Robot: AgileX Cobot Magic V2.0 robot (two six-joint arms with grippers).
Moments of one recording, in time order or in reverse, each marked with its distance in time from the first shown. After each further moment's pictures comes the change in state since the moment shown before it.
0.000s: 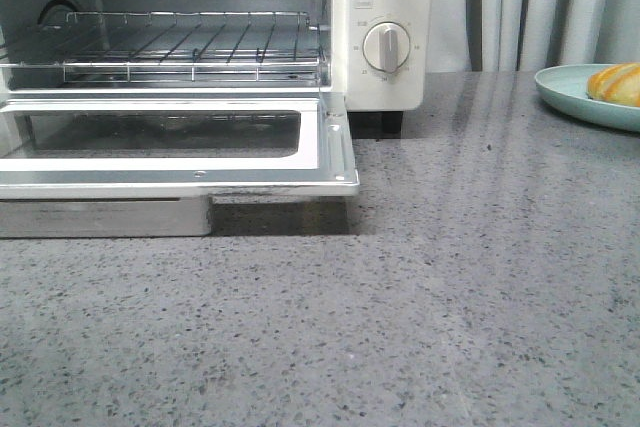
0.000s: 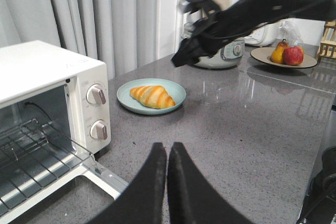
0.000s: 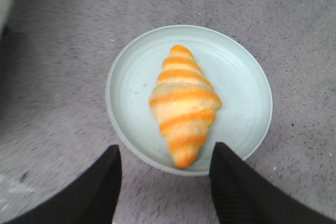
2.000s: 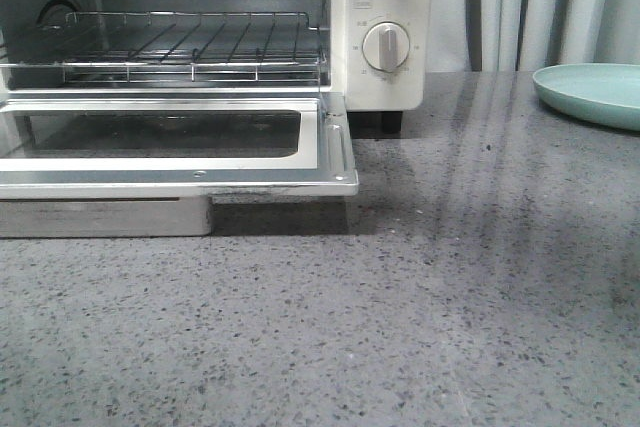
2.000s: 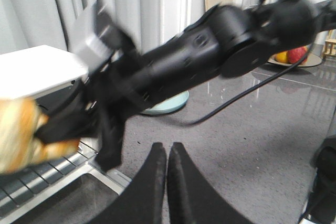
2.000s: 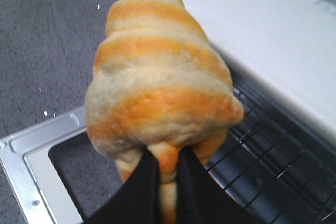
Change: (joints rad) left arm 0.000 -0.034 0.000 0.041 0.019 -0.027; right arm 0.824 0.305 -0.187 -0.256 -0.403 0.083
